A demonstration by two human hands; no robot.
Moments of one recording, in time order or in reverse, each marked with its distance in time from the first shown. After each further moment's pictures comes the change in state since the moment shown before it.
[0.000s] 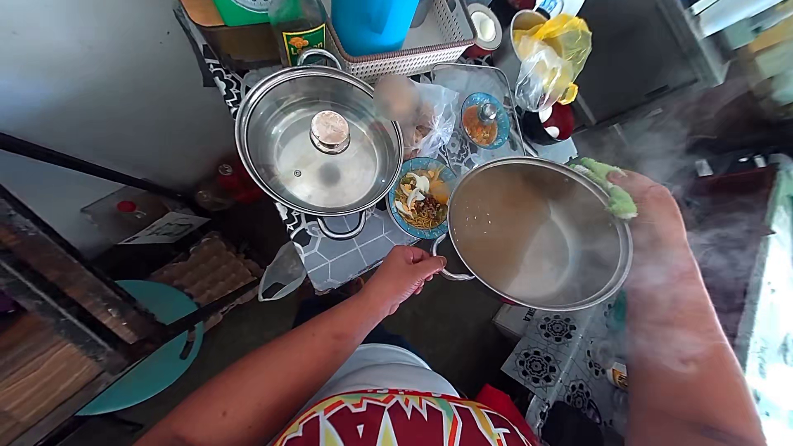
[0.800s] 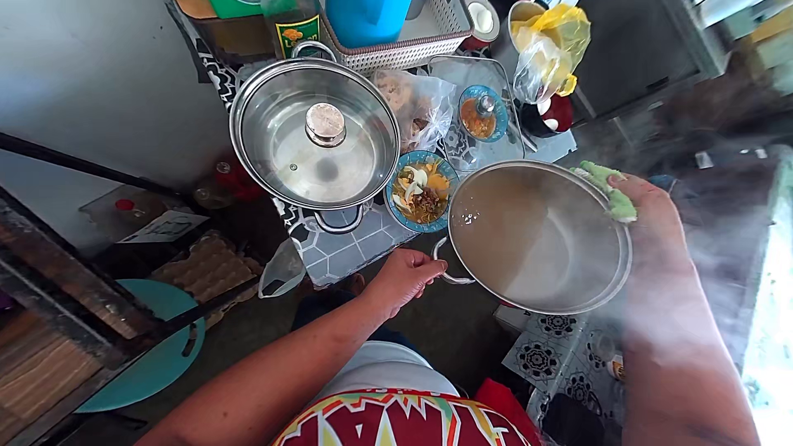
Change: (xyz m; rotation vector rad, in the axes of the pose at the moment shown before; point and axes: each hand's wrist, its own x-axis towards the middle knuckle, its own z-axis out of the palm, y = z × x) left_hand -0.006 -0.011 0.009 0.000 -0.009 -0.037; right_hand 0.002 0.026 -0.025 0.049 -0.038 -0.012
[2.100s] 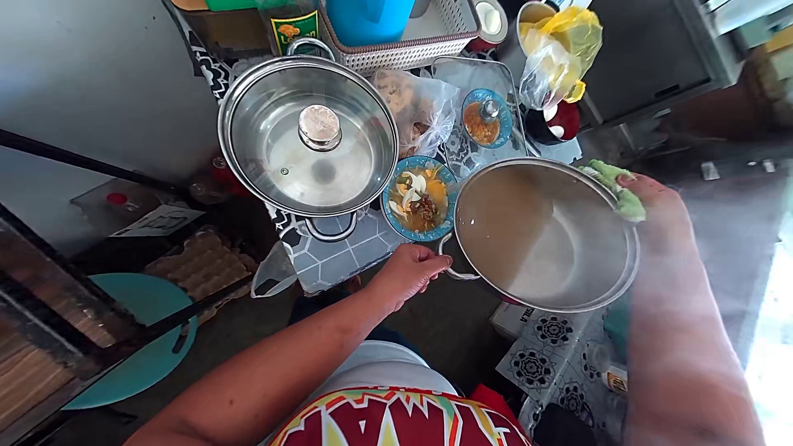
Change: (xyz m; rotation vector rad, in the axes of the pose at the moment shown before) left_hand 0.029 0.016 0.007 -0.004 -0.003 -0.001; right_hand 0.045 -0.007 -0.002 -0.208 0.045 0.010
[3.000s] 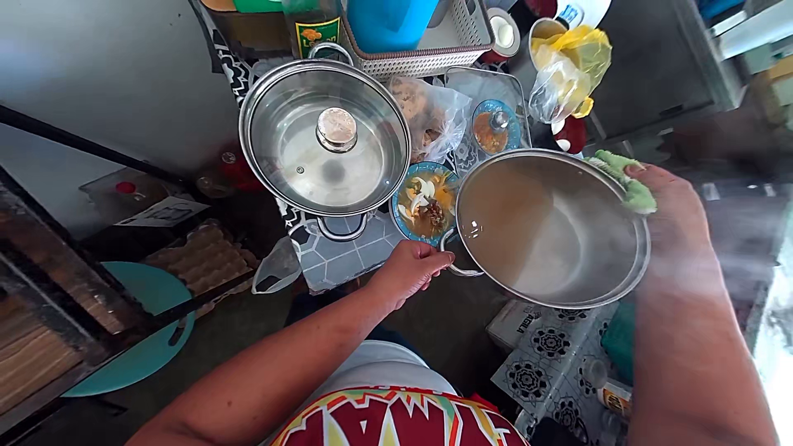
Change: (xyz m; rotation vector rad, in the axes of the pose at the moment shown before) left_hand -0.008 0.009 -0.011 -0.049 0.034 0.061; right_hand 0.001 -0.033 0.018 0.098 -0.066 -0.081
